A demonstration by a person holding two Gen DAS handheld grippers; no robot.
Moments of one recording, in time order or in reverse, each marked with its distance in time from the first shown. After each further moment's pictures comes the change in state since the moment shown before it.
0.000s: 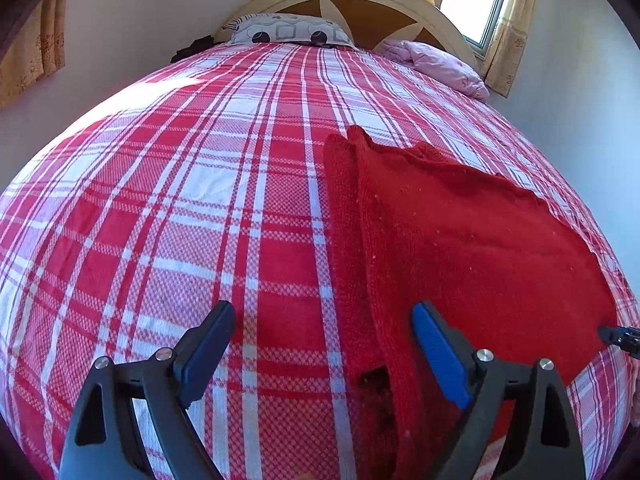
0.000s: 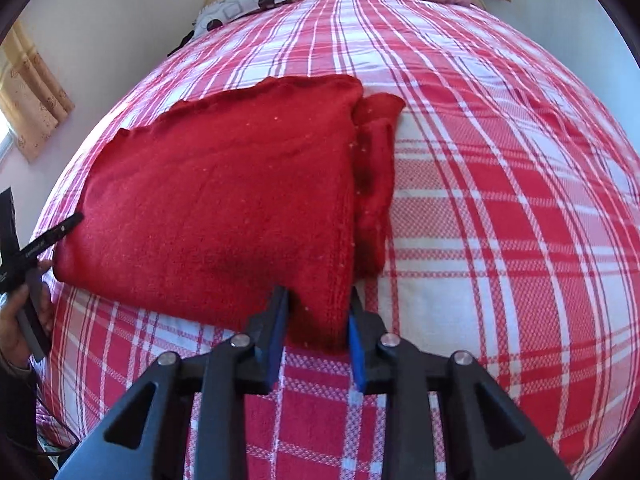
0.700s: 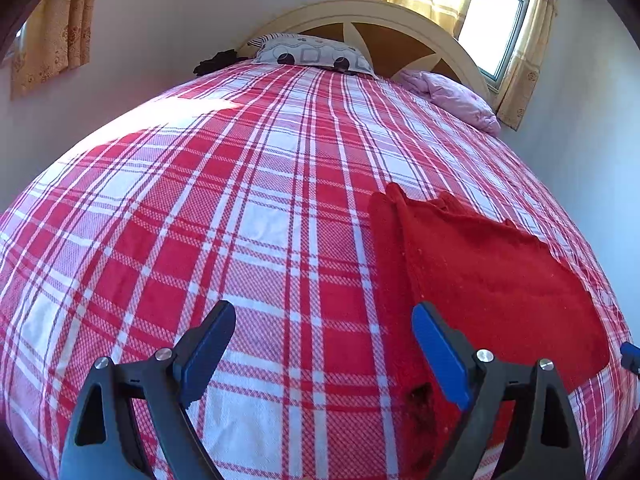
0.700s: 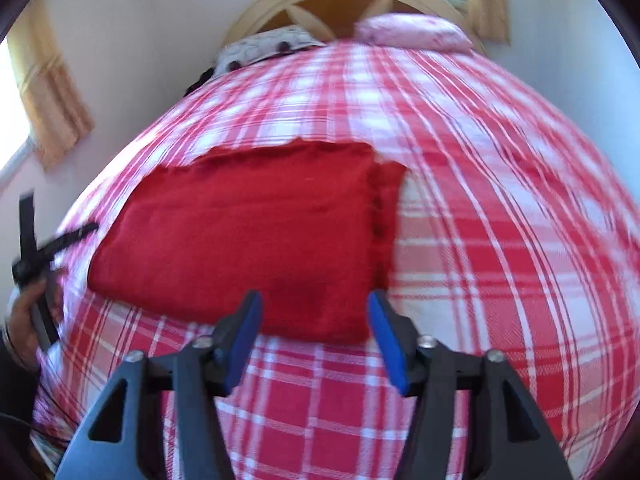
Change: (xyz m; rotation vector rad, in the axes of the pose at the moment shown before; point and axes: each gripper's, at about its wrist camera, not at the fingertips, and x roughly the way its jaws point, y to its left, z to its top) left arm -0.026 0.037 0.023 -0.073 -0.082 0.014; right arm -0.057 0.050 -0.003 -0.097 -0.176 -0.010
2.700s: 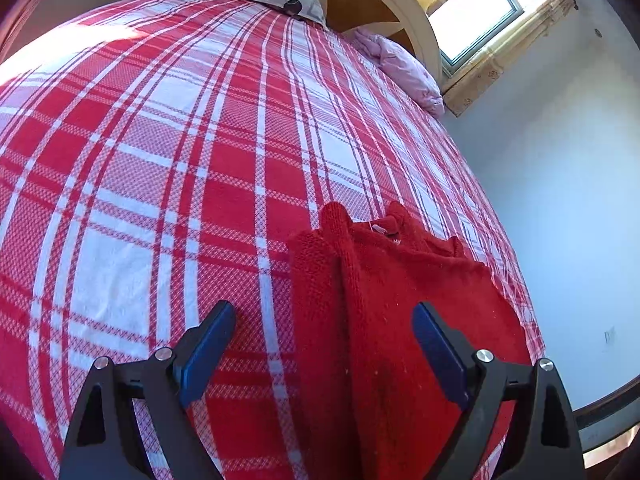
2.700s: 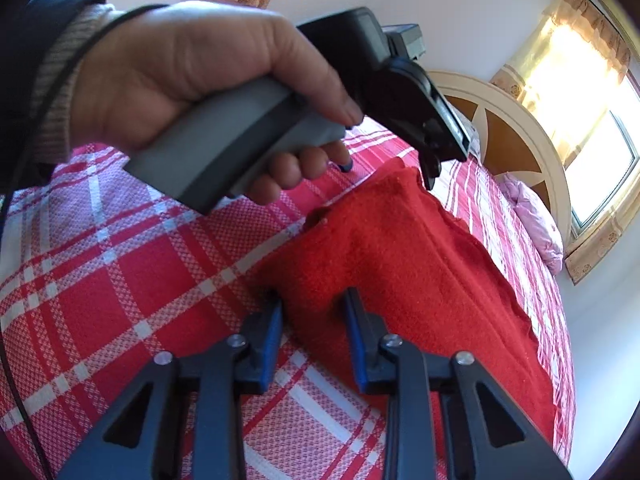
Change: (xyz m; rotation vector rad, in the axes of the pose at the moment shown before) left arm 0.094 -0.010 0.059 -0.102 0.218 -0.391; right arm 0.100 0.276 -0.052 -0.786 -0.118 -0.100
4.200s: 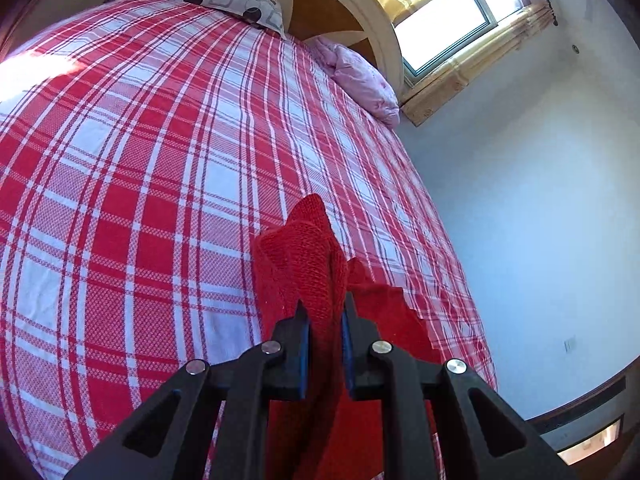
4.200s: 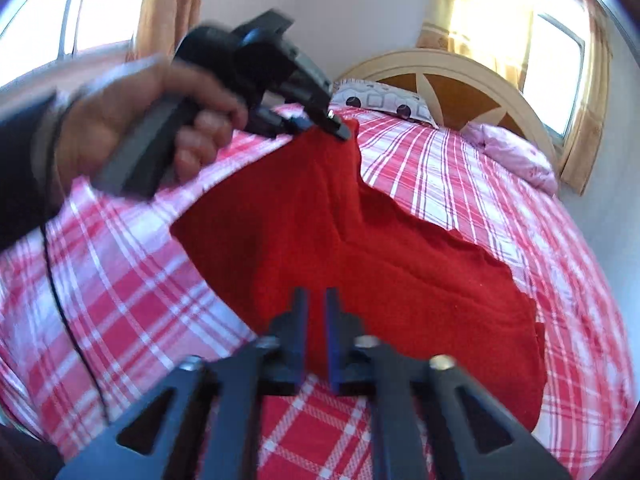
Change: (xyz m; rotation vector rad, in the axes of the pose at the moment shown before) left arm -0.021 -0.081 0.022 -0.030 -0.038 -0.125; right arm -0.061 -0.096 -0.054 0.334 -0.093 0.063
